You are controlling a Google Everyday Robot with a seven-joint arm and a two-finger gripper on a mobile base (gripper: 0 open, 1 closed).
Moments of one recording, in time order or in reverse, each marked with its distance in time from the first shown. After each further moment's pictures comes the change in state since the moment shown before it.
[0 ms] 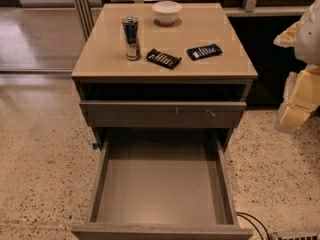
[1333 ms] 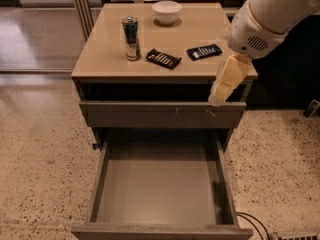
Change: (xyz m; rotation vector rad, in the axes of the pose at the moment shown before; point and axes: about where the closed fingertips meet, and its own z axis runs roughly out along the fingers) arm -0.087 -0.059 0.069 -0.010 -0.187 0.017
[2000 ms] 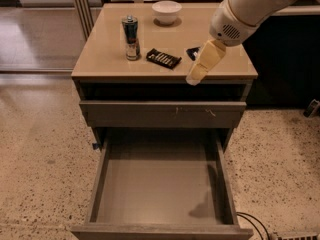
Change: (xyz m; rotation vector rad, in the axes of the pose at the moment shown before) arm -0.032 -0.055 0.032 0.053 -0.079 0.127
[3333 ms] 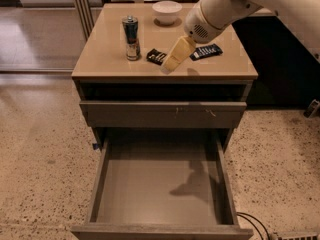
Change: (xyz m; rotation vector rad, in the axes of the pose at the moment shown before) arm -0.061 -0.031 0.061 0.008 -0.158 0.010
